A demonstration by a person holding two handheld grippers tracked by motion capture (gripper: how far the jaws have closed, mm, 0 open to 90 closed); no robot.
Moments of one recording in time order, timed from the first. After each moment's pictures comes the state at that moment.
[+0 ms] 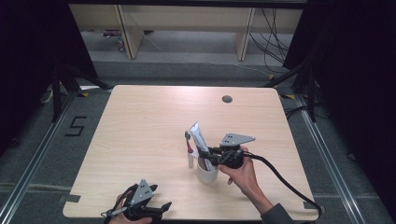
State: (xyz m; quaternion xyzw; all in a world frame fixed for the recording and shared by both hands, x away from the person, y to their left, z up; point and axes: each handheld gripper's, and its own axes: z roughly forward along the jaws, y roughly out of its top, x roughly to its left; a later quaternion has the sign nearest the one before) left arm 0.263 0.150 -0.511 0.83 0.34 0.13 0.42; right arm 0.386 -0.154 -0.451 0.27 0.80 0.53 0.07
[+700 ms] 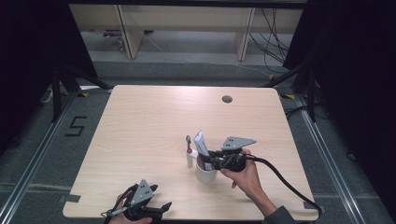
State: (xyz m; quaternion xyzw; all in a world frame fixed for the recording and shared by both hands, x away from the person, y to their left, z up) left arm 0.263 0.151 -0.510 0.83 0.34 0.14 0.42; right arm 0.379 -0.160 -0.454 0.27 0.82 0.51 0.06
